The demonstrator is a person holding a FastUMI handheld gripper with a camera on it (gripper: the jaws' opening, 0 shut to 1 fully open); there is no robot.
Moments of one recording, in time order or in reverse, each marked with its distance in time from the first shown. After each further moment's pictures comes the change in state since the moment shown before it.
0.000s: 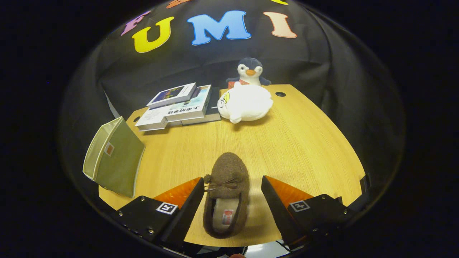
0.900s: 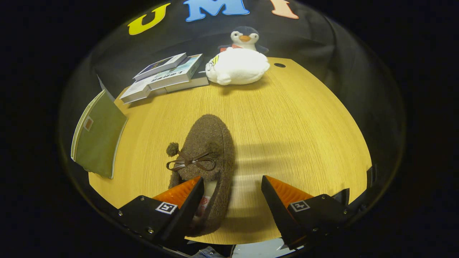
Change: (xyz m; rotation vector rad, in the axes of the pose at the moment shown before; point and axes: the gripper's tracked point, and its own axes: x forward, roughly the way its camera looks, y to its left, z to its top) arm 0.040 -0.029 -0.064 -0.034 0.201 -0.012
